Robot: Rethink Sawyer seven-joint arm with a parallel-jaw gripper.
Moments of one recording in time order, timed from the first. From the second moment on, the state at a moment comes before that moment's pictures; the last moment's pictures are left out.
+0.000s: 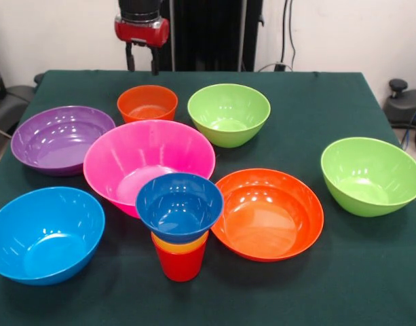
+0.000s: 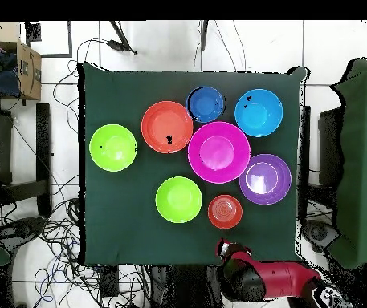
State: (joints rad) arm -0.77 -0.56 0.02 2.10 -0.84 -0.04 2.16
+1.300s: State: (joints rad) arm -0.85 -0.48 0.02 2.04 -0.89 -0.08 2.16
